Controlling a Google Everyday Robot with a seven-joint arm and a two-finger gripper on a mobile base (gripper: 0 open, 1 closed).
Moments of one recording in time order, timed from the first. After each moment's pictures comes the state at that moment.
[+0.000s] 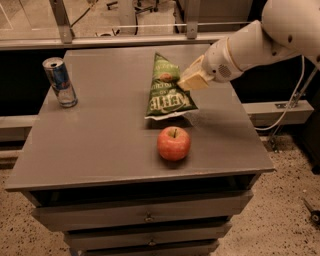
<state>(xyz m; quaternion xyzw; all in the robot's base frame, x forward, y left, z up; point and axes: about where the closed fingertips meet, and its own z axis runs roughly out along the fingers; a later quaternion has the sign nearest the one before) 0.618 -0.087 0.909 -0.54 0.73 0.18 0.38</state>
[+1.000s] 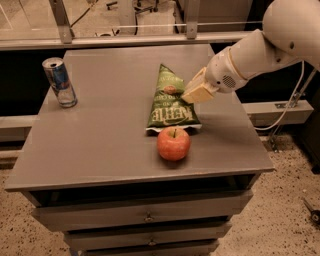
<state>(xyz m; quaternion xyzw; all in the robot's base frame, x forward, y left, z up) 0.588 -0.095 0.887 -0.57 0.73 0.18 0.33</state>
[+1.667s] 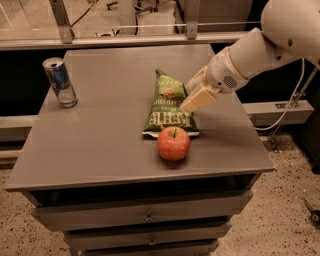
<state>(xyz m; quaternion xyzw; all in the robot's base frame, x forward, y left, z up) 0.580 -0.095 0.886 -0.59 0.73 0.17 0.31</state>
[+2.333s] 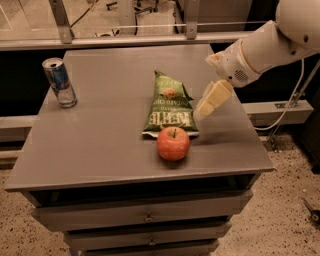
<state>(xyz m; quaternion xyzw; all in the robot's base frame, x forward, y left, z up) 0.596 -0.123 0.902 -0.58 0.73 0.12 0.34</state>
